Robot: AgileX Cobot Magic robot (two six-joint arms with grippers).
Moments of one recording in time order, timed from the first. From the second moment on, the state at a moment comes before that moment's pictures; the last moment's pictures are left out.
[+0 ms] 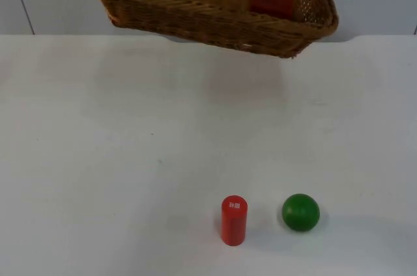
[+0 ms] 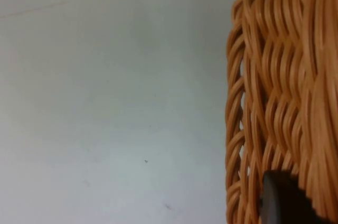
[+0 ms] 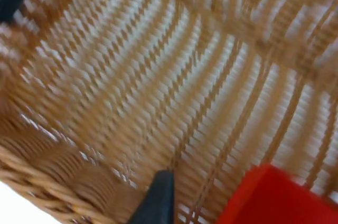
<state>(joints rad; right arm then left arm) 0.57 1.77 -1.46 -0.20 0.40 0.27 -0.08 2.09 -2.01 -0.49 1.24 0.03</state>
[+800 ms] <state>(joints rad) 0.57 0.91 -1.26 -0.23 0.77 0.14 -0.08 2.26 -2.00 -0.55 1.23 0.11</state>
